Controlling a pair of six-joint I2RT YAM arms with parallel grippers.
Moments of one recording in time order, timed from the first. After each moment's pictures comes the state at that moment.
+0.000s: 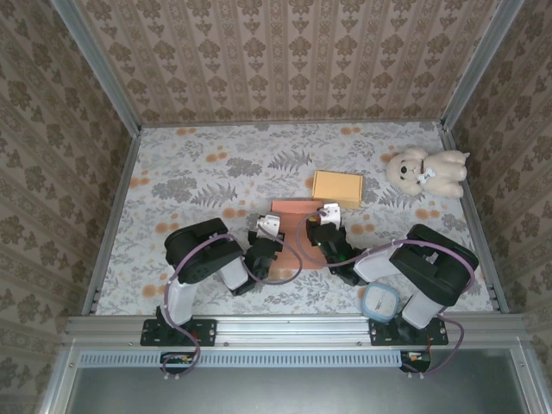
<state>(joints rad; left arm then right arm) -1.03 2.01 0.46 1.31 -0.76 -0.08 0.80 1.64 0.44 0.73 0.68 0.35</state>
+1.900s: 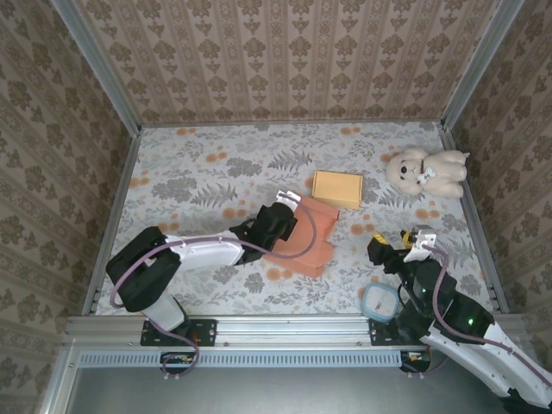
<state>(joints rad) -0.99 1.59 0.86 0.06 -0.49 -0.08 0.83 0.02 0.38 -0.58 0.64 0.42</state>
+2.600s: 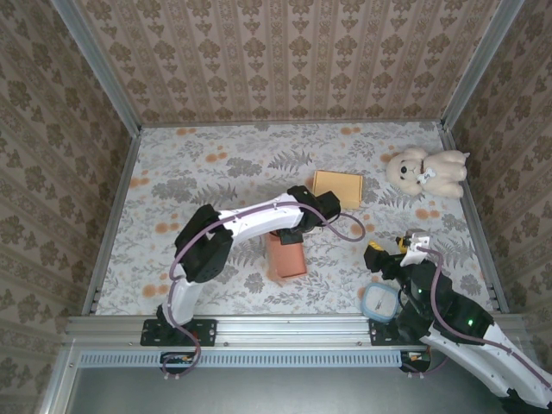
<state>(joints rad) -1.07 2.08 1.69 -1.22 -0.50 0.42 0.83 0.02 0.38 -0.68 0.57 0.45</state>
